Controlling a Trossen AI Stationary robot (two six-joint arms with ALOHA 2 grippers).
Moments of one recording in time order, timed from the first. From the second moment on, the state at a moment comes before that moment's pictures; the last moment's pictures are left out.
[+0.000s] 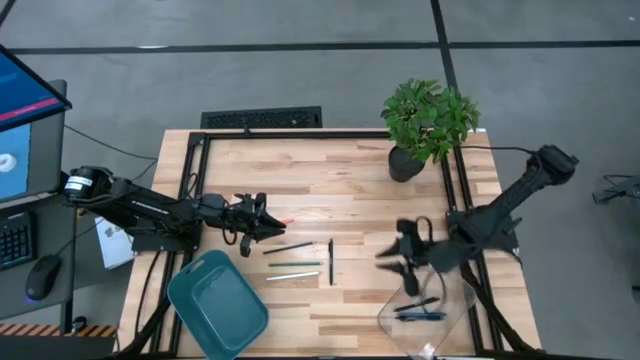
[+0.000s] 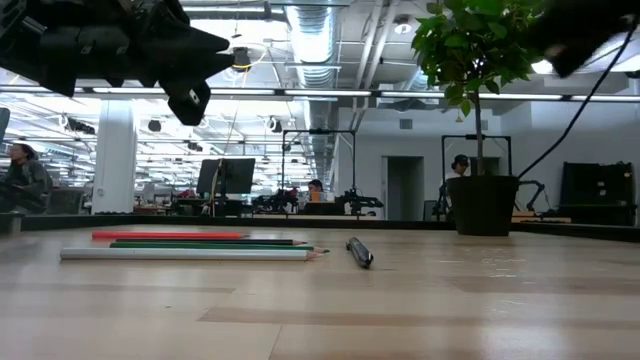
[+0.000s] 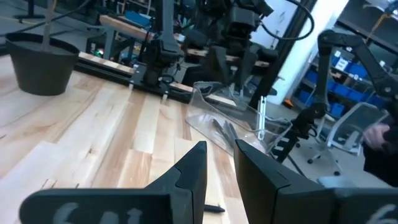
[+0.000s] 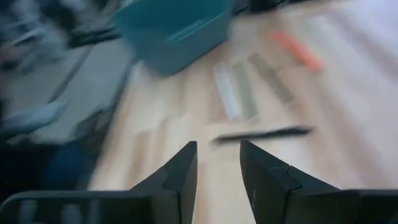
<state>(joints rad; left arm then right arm) -0.08 1.10 0.23 0.86 0.07 -0.38 0.66 1.10 0.59 -0.01 0.50 0.46</state>
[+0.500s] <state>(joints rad) -0.08 1.10 0.23 0.89 -0.08 -0.35 0.37 1.10 0.59 0.06 0.50 0.41</state>
